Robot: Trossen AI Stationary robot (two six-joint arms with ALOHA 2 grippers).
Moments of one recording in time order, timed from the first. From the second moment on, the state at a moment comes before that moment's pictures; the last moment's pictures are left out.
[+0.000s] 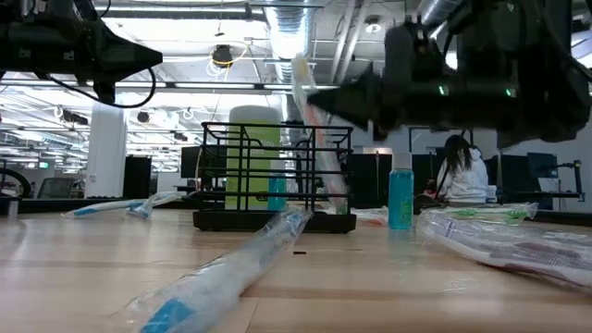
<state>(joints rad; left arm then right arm) -0.33 0.30 0.01 0.45 -0.68 -0.09 0.24 1.99 0.55 1.55 0.41 0.03</state>
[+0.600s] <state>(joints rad) -0.32 0.33 0.01 0.47 -0.71 -0.09 0.26 1.98 0.55 1.52 0.39 0.03</state>
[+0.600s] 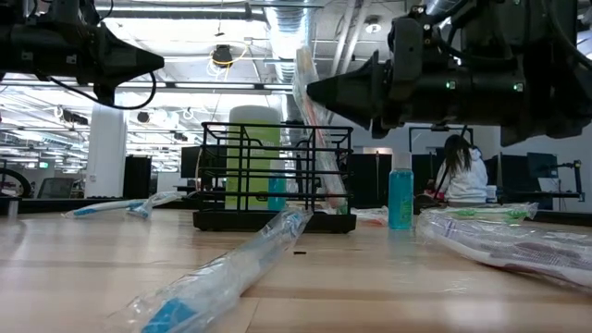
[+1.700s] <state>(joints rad) -0.04 0.54 0.01 0.46 -0.76 -0.36 0.20 1.42 0.50 0.87 0.42 0.09</state>
